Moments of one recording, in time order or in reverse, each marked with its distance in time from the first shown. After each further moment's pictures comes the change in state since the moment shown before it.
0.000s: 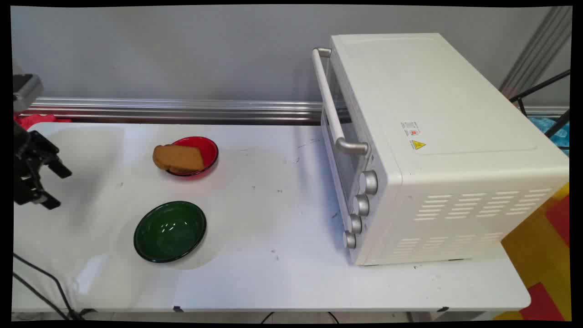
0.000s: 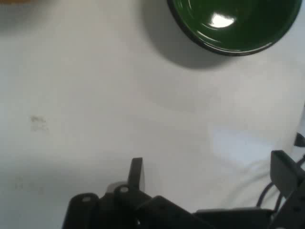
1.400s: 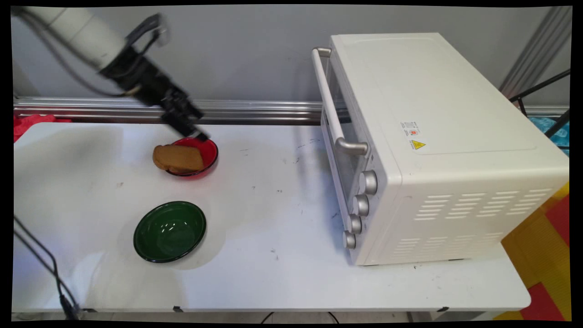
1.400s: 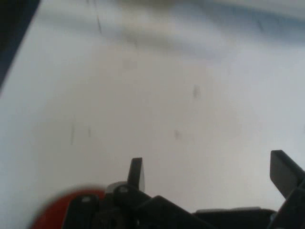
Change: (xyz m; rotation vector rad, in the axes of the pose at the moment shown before) arm 0.213 -0.028 0.017 0.066 0.356 0.042
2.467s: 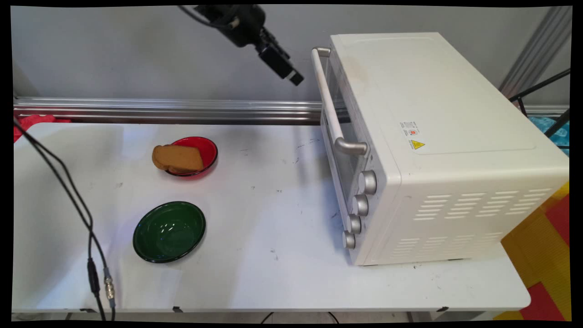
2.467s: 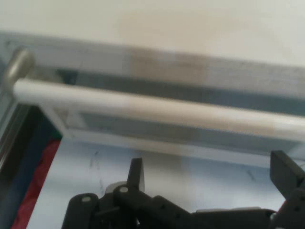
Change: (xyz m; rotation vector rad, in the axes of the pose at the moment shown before) arm 0.182 0.025 0.013 0.008 0.152 0.082
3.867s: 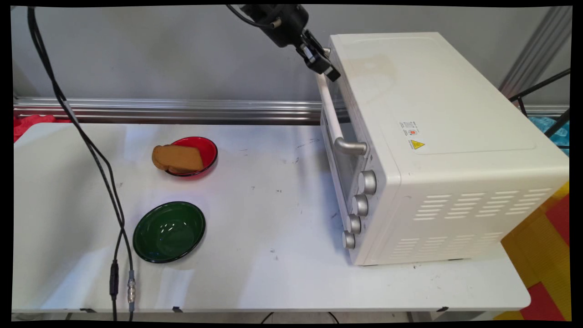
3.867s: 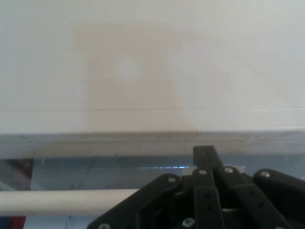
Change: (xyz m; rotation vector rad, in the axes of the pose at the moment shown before) arm 0.042 -0.018 0.055 -0.130 0.038 0.110
